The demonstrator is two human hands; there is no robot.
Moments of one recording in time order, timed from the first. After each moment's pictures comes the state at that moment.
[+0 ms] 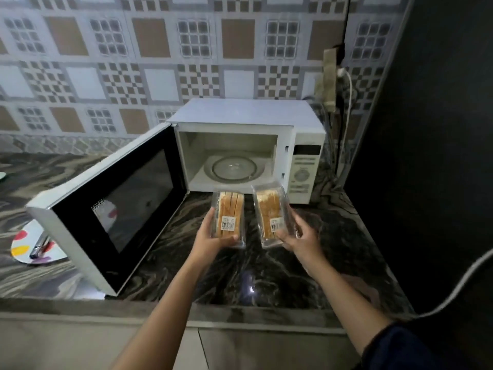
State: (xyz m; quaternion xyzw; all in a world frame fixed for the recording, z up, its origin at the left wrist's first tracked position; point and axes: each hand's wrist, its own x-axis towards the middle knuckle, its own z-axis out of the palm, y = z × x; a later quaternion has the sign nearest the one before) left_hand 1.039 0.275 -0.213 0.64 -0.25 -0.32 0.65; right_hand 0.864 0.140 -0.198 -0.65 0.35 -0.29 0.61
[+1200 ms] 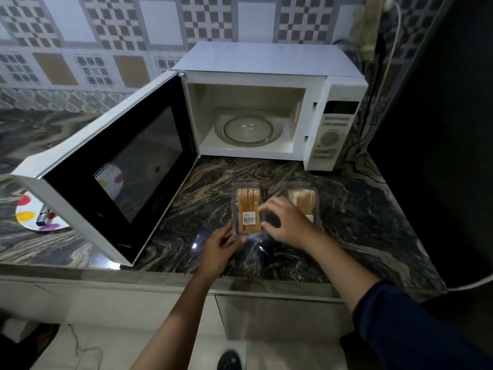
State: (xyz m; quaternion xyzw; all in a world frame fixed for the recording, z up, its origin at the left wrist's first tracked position) left_hand 1.038 0.312 -0.297 0.71 -0.26 -0.31 0.57; right_hand 0.923 0.151 -0.229 -0.95 0.14 -0.14 0.25
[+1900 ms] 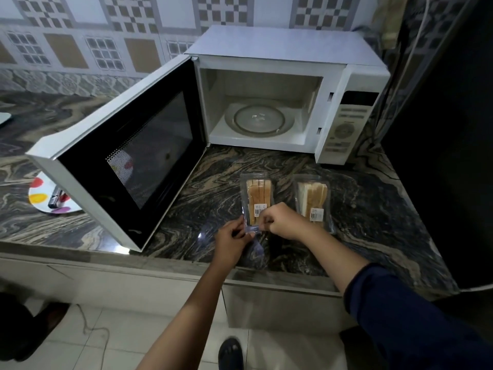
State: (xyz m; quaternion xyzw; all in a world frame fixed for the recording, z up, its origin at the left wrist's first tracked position) left_hand 1.025 0.302 -0.291 0.73 -0.20 -0.29 0.58; right_hand 0.953 0.166 -0.231 -0.91 0.22 0.10 0.33
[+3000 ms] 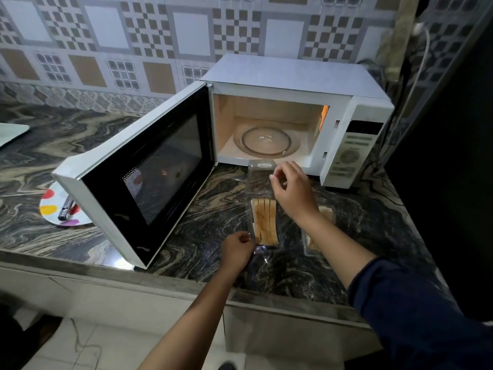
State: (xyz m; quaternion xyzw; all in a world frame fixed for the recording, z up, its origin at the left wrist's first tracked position) left_hand 1.037 0.281 -0.265 0.81 -0.14 -0.27 0.49; right_hand 0.992 0.147 -0.170 -0.88 0.20 -0.35 0.23
